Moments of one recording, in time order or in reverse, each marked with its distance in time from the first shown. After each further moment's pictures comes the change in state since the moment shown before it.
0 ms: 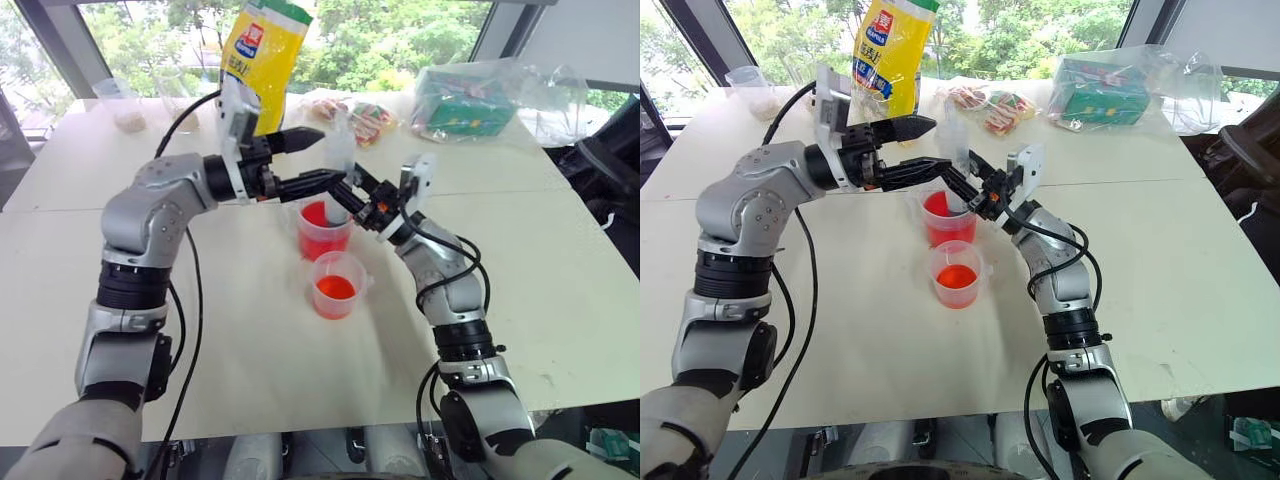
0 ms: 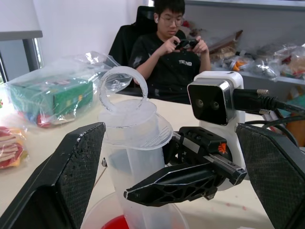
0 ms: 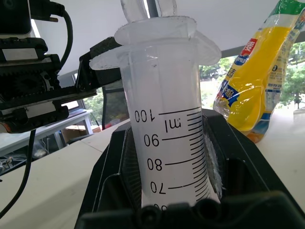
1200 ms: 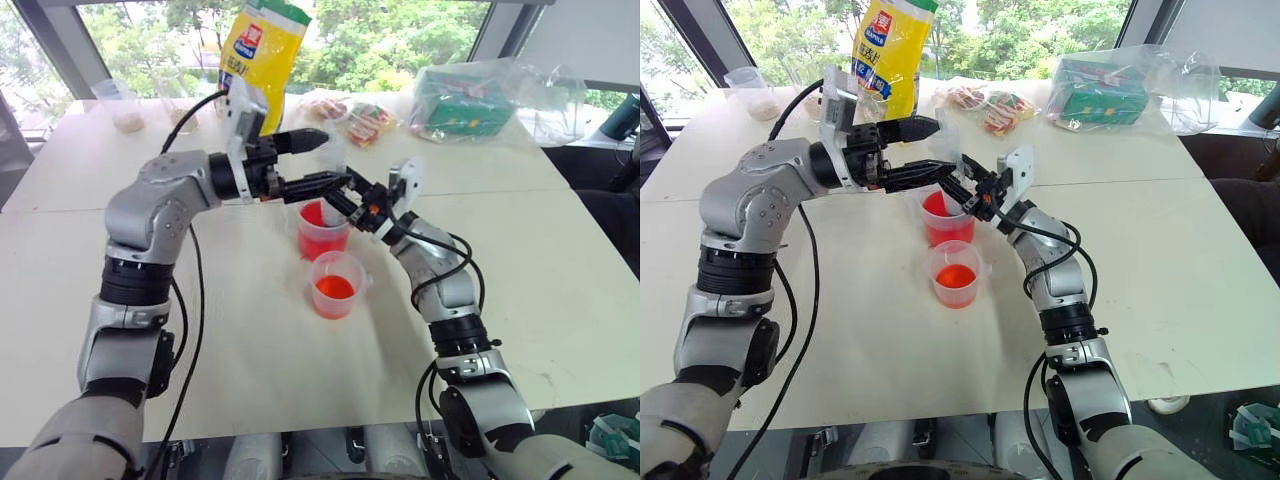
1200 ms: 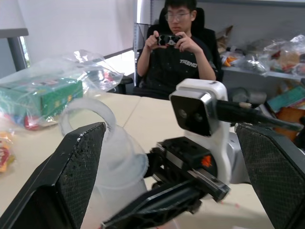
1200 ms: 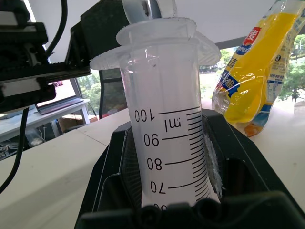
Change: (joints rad) left arm -0.035 -0.012 -0.017 0.031 0.031 -0.008 -0.027; right arm -0.029 -0.006 0.025 0.077 -0.033 -0.039 0.002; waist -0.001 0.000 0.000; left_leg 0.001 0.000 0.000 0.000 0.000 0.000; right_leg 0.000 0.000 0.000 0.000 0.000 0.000
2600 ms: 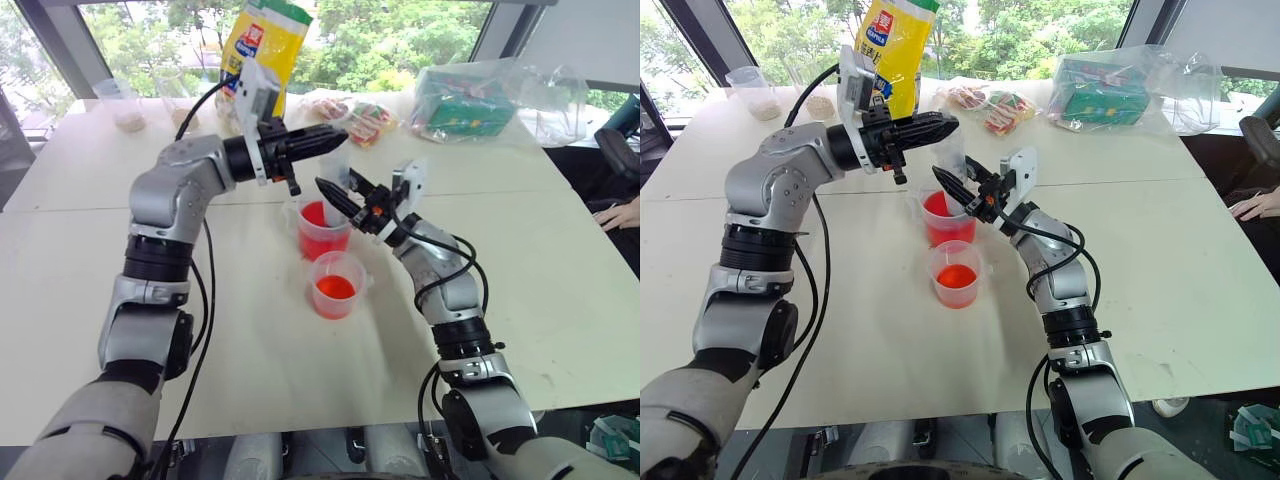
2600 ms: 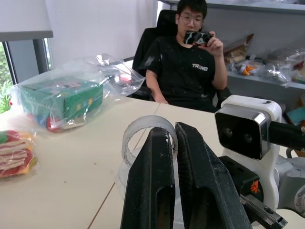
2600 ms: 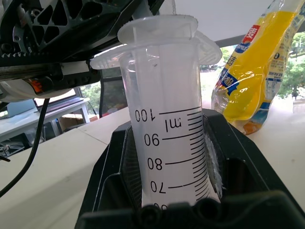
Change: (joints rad) left arm -0.112 -0.076 0.014 0.188 0.073 -0.046 0.031; right arm 0.018 -0.006 0.003 -0.027 0.002 0.018 -0.001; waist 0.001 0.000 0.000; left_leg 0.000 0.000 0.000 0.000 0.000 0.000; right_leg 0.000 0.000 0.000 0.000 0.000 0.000
